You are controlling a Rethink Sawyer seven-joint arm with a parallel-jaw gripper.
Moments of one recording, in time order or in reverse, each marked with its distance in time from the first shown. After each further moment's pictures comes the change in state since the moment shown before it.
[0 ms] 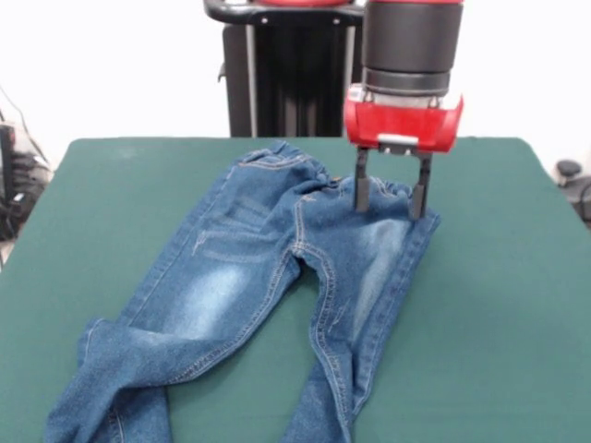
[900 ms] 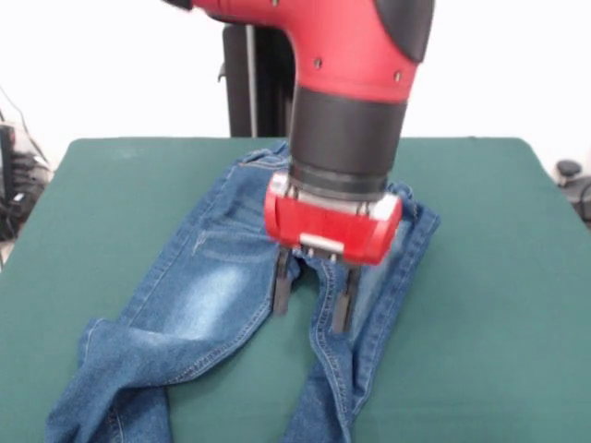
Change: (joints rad) arm 0.011 0.247 -0.102 -0.420 -0.005 0.106 0.000
